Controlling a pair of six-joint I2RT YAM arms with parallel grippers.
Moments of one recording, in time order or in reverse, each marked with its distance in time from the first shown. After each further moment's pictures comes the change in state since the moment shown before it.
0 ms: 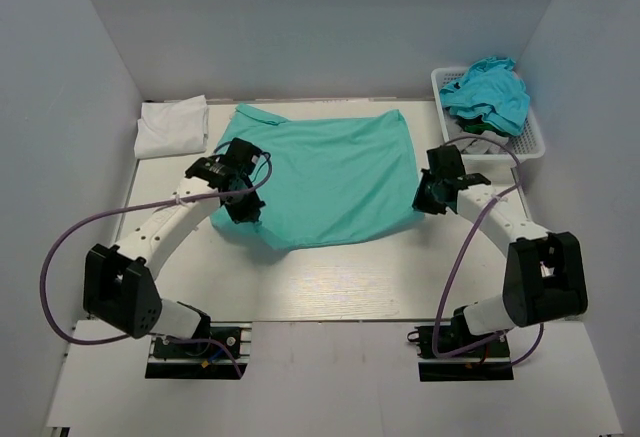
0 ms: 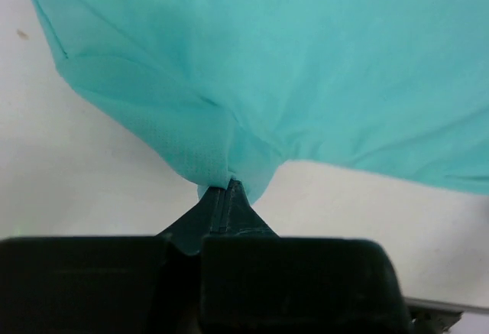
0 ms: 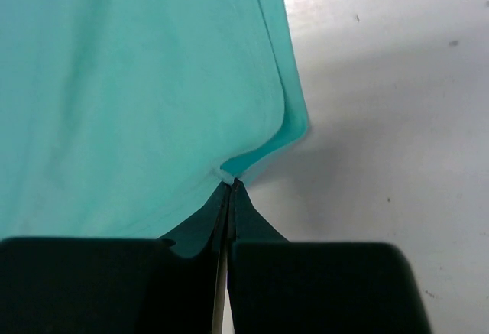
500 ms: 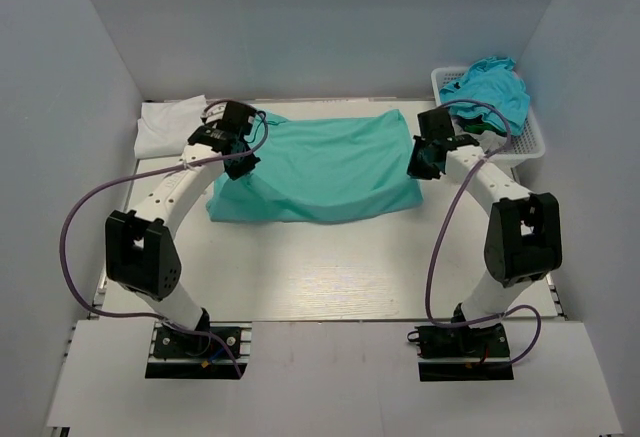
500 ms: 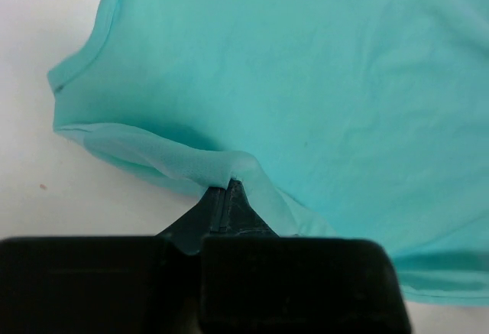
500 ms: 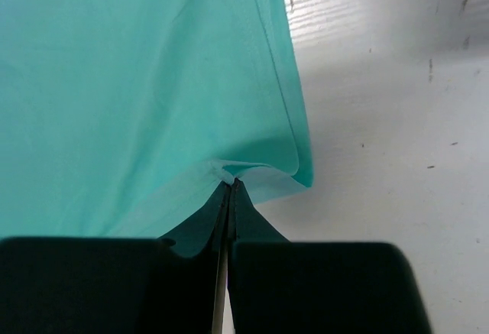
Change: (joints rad) left arm 0.096 0.232 0.298 0.129 -0.198 0.050; right arm -0.001 0.266 0.385 -0.084 0.043 -0.071
